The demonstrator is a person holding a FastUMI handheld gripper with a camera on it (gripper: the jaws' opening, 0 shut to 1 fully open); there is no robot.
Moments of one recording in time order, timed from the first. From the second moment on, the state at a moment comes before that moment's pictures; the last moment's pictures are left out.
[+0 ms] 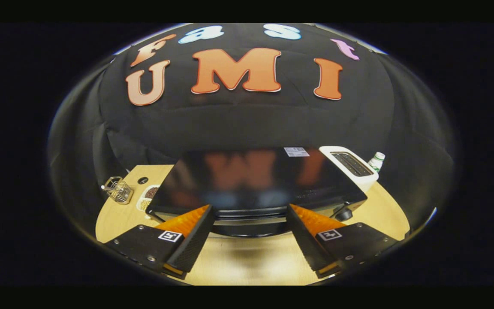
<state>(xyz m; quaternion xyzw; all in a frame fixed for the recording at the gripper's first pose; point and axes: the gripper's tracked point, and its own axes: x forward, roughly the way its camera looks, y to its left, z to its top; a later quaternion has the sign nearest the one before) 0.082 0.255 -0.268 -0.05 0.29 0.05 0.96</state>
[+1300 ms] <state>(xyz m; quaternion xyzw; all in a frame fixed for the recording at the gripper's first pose) -0.065 0.212 -0.377 -0.04 0.43 0.04 0.90</state>
